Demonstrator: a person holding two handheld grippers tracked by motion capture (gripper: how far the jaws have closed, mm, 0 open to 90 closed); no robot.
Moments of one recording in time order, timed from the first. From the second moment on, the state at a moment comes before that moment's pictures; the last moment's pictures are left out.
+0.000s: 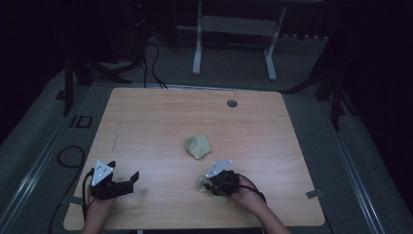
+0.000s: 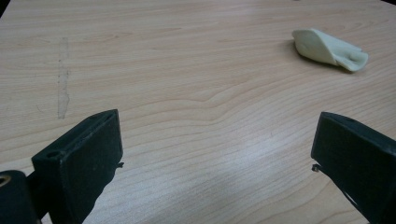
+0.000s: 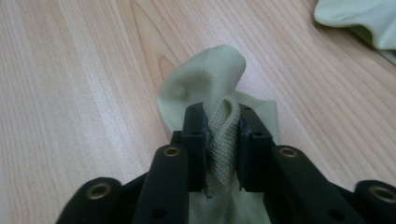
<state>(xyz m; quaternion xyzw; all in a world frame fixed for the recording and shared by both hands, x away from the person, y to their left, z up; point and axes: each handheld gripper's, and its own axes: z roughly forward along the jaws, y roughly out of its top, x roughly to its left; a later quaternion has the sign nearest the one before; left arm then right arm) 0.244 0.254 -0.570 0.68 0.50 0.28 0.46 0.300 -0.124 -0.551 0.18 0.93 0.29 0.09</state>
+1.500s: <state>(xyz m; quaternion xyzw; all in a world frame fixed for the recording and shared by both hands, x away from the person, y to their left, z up) 0.249 0.076 -0.558 0.87 0.23 0.10 0.42 0.289 -0.125 -0.539 0.20 0.92 0.33 0.06</state>
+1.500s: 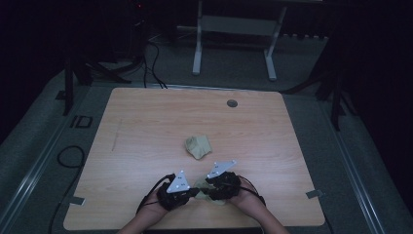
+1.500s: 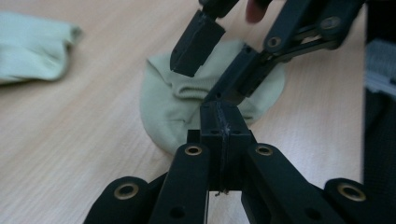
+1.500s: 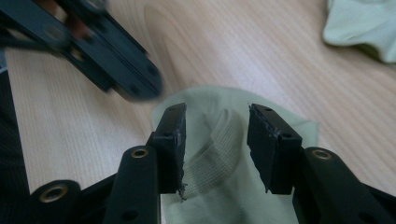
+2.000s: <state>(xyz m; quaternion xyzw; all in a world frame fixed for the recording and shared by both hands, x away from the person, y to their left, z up) 0.265 0.067 -0.569 0.89 0.25 0.10 0.38 0.286 -0.132 -0.545 0.20 0.93 0.31 0.06</state>
